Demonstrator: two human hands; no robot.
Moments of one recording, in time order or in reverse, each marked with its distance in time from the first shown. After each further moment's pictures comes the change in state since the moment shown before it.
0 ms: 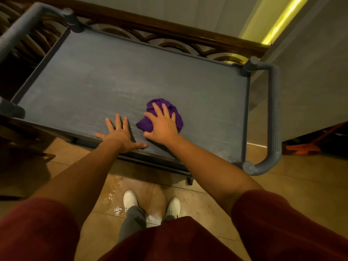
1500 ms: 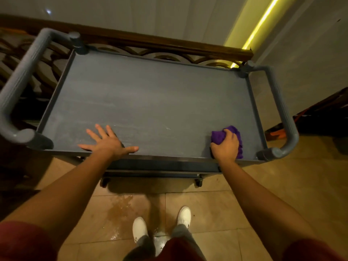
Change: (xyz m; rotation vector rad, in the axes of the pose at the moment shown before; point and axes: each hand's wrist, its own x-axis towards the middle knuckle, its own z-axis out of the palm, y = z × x) left_hand 0.068 -0.163 -0.045 0.019 0.041 0.043; right_hand -0.083 0.000 0.023 0.356 0.588 0.981
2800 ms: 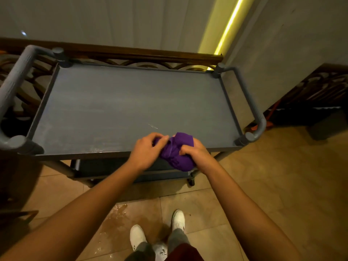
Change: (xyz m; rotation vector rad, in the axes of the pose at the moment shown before) left_hand -0.148 0.095 0.008 -0.838 0.099 0.712; right_hand -0.109 -0.042 -0.058 0.816 -0.660 -0.131
